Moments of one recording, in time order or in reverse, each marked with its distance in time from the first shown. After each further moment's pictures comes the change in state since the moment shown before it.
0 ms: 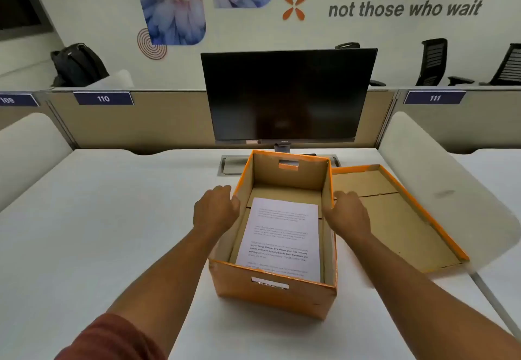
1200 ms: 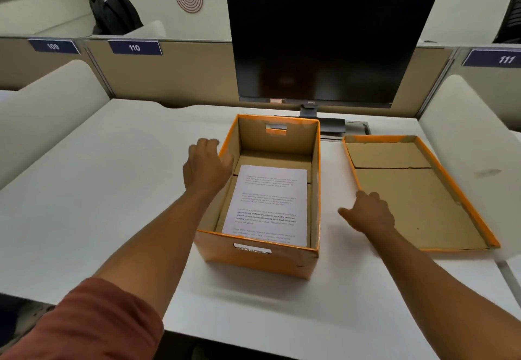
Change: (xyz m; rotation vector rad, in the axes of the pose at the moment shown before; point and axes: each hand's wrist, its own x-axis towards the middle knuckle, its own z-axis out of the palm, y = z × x) left_hand -0.034 -0.020 -0.022 -0.032 0.227 -0.199; right_hand -0.016 0.071 0.035 -0.230 -0.365 0.042
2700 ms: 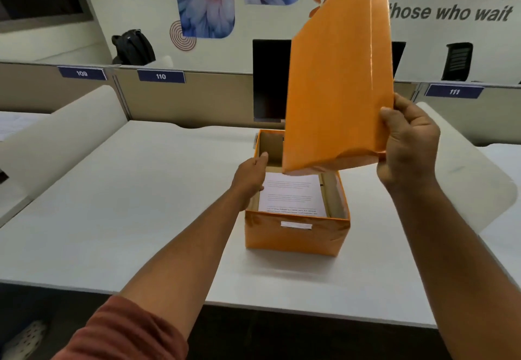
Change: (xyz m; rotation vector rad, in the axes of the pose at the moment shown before) left_hand -0.055 -0.010 -0.101 -0.915 -0.570 -0.294; right_hand -0.222 -0.137 -0.158 1.464 0.550 -0.461
